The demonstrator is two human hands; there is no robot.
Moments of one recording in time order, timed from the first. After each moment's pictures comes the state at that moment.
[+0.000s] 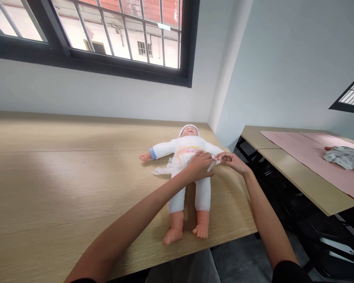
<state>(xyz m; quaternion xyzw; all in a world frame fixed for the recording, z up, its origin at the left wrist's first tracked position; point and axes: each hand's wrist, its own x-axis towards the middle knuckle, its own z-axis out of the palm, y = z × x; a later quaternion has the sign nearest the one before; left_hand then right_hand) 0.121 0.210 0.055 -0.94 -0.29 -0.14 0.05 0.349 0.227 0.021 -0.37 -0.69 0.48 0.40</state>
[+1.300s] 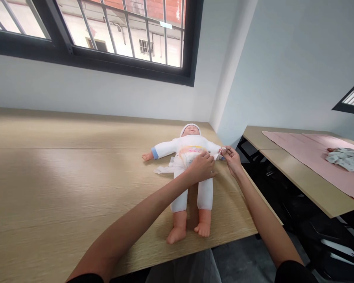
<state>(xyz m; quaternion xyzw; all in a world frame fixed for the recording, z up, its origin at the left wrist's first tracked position) 0.123 0.207 0.051 -0.94 -0.26 -0.09 0.19 0.311 0.241 0.000 -0.43 -0.52 0.36 0.65</state>
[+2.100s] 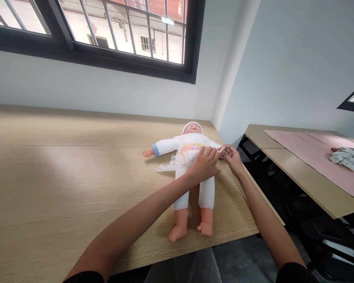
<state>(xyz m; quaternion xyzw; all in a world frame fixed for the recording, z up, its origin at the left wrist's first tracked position) 0.128 0.204 0.043 -0.91 -0.32 -0.17 0.20 0.307 0.230 0.007 -0.40 -0.60 0.36 0.59</state>
